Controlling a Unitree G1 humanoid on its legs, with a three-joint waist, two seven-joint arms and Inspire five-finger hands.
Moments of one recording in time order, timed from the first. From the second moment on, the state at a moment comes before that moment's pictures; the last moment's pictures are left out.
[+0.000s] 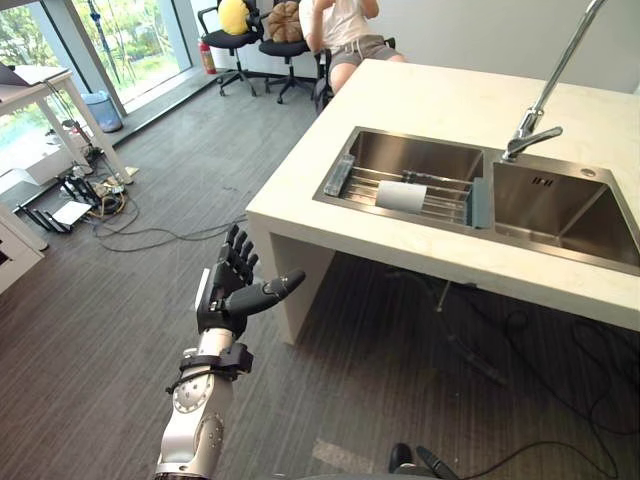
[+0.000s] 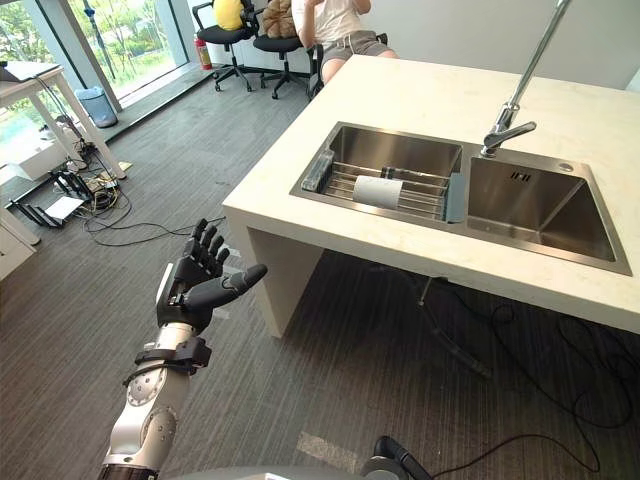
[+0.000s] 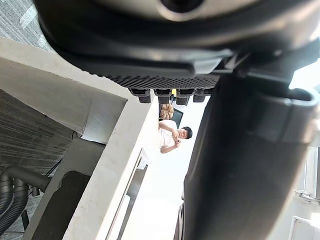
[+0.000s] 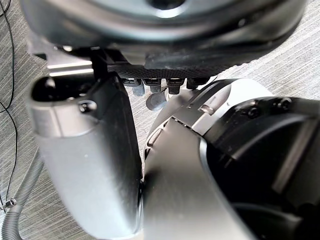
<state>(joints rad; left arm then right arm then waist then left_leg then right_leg) 0.14 0.15 -0.03 -0.09 -0.49 -0.11 -0.02 0.20 -0.17 -0.29 1.15 0.63 0.17 0.22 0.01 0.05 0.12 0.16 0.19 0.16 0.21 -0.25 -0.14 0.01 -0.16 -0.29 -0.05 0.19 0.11</state>
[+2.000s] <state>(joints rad) 0.00 0.36 -0.23 -0.35 0.09 -0.07 -0.28 0.20 -0.19 -0.42 1.22 0.56 0.20 0.29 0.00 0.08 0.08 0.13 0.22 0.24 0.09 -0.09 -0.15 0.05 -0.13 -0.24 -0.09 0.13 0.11</state>
